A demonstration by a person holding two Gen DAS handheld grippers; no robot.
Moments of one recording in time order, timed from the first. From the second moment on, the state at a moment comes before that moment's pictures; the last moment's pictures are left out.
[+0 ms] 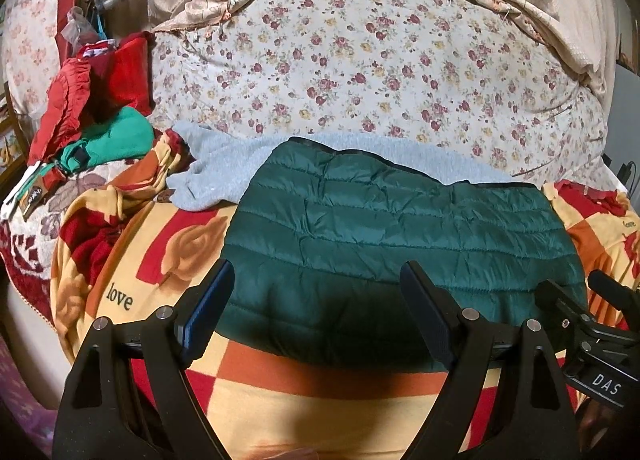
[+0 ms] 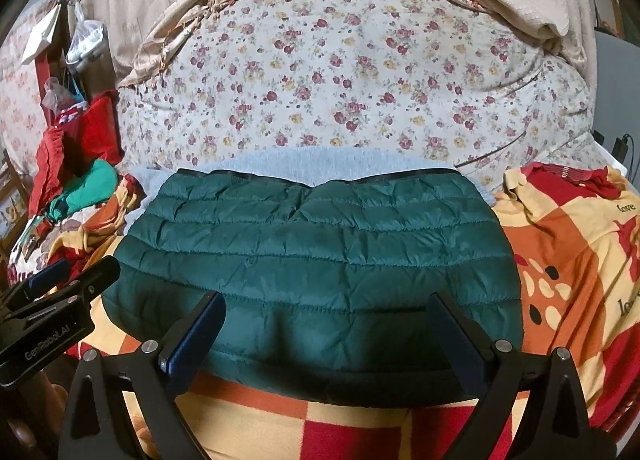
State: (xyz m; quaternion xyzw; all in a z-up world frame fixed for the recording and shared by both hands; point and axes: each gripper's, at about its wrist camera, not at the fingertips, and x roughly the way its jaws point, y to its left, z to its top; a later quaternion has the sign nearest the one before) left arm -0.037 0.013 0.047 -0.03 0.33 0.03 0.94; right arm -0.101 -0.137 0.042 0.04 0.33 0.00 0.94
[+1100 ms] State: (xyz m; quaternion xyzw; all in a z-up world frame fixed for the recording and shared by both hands) left arm -0.028 0.016 0.029 -0.03 0.35 0.02 0.94; right arm -0.089 -0.136 0.030 0.04 0.35 0.01 0.93
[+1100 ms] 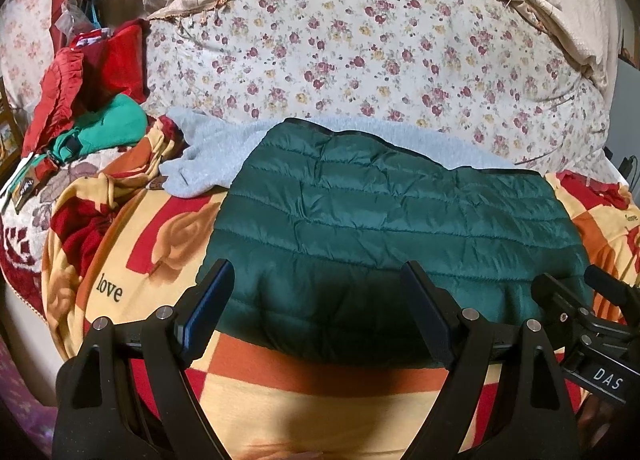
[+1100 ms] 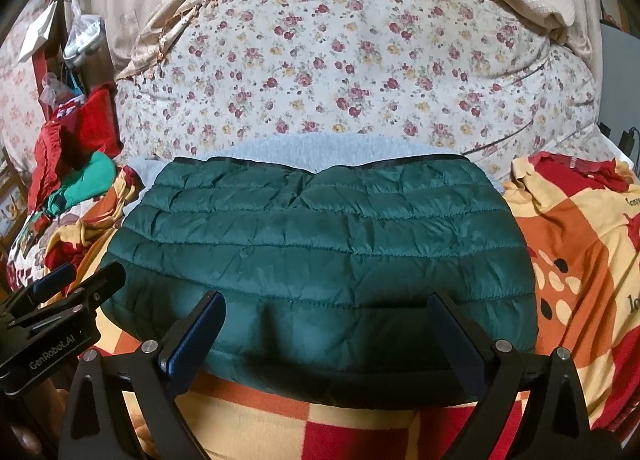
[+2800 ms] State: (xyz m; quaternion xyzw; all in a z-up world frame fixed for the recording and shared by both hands) left arm 0.029 0.002 0.028 0.01 0.35 0.02 0.94; right arm -0.037 -0.145 0.019 0.06 0.37 0.00 0.93
